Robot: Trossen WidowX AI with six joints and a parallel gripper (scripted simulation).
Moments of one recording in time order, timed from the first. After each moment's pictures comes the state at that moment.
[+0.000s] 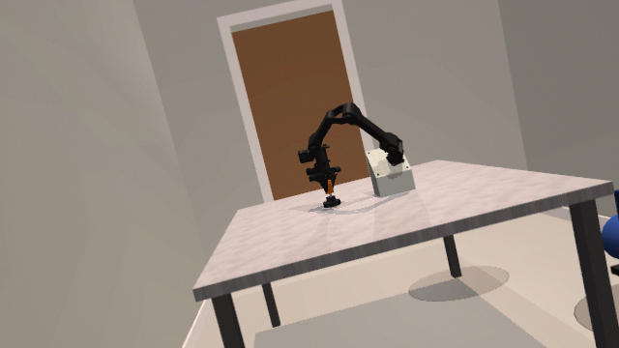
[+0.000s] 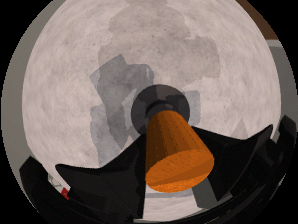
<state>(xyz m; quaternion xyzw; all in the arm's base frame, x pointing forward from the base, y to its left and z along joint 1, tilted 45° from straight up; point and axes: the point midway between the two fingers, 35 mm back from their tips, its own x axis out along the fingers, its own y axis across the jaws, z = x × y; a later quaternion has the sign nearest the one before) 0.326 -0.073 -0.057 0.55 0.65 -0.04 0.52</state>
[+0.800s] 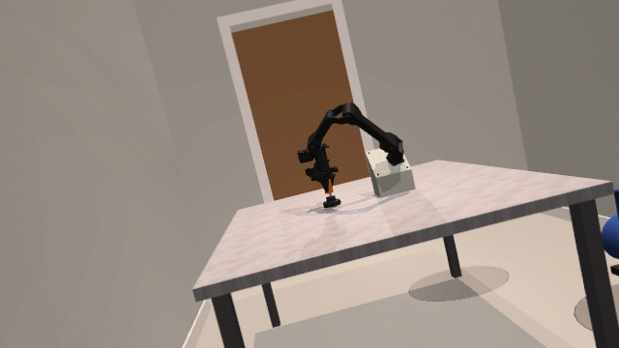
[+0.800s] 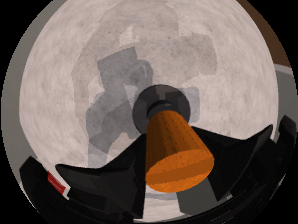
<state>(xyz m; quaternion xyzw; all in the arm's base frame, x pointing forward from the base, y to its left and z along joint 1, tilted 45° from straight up) 0.327 -0.074 -0.055 0.50 0.65 0.03 0.57</state>
